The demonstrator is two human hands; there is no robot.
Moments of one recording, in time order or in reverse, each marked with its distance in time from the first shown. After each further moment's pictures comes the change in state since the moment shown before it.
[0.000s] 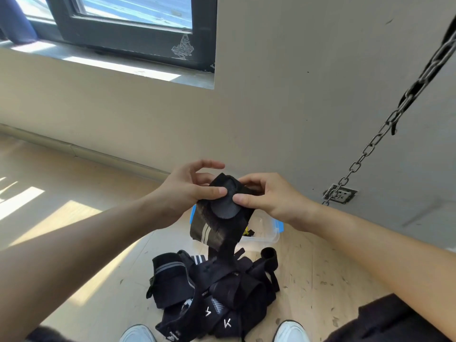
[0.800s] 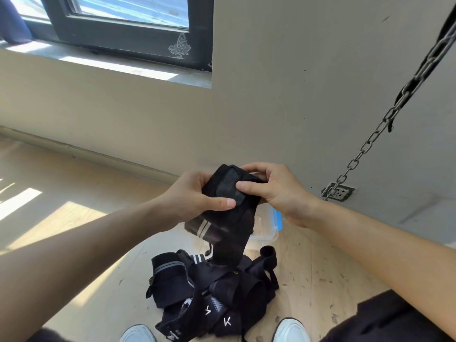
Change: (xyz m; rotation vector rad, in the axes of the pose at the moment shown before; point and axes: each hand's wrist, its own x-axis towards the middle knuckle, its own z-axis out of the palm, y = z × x) left_hand -0.006 0.002 0.012 0.251 -0.097 -0.061; right_hand 0.004 -0.004 -0.003 0.068 0.166 0.015
